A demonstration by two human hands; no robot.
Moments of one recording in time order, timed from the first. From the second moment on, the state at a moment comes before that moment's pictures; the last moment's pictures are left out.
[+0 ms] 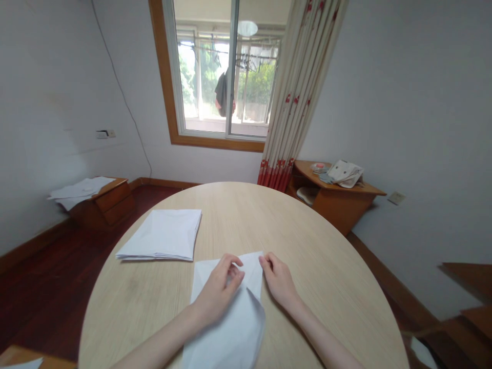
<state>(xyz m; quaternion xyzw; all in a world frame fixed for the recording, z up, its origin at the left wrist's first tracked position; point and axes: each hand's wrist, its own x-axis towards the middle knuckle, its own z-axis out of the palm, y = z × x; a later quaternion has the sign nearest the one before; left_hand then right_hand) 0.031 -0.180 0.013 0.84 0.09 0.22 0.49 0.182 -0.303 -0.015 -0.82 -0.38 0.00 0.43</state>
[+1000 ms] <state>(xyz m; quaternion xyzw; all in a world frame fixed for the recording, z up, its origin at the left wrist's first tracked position) 0.025 -0.182 0.006 0.93 -0.02 0.09 0.36 0.185 -0.326 0.006 -0.75 -0.54 -0.03 0.39</state>
